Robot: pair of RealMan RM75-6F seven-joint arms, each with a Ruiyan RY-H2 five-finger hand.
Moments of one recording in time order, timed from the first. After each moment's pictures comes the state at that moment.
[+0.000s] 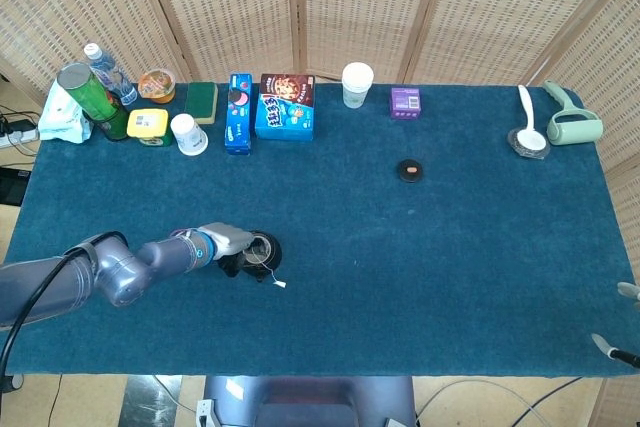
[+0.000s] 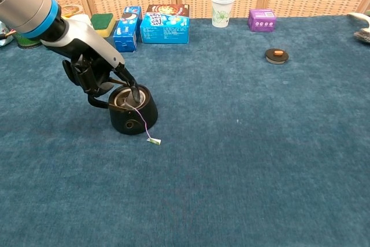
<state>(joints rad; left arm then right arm) -1.60 -1.15 0.27 -1.63 0.82 0.10 -0.32 -0.09 -1.20 0.10 -1.33 -1.36 1.46 0.33</state>
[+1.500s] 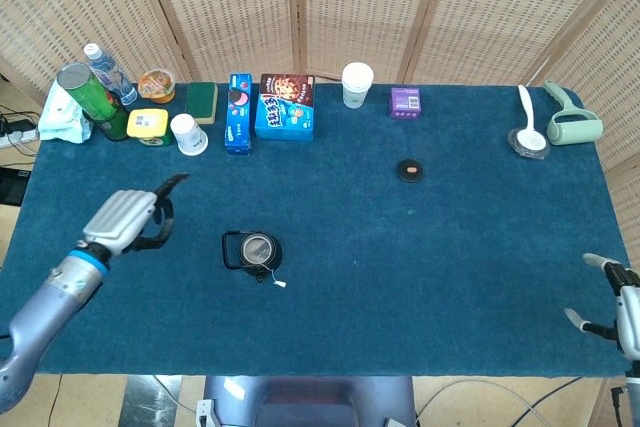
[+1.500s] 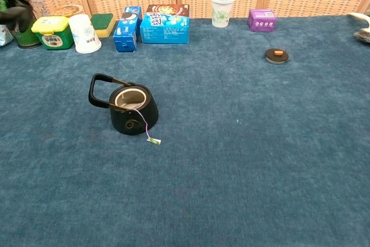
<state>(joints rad) -0.88 -0.91 0.19 -1.98 1.02 1.16 -0.09 0.00 -1.15 0.13 -1.49 -1.42 1.46 0.15</state>
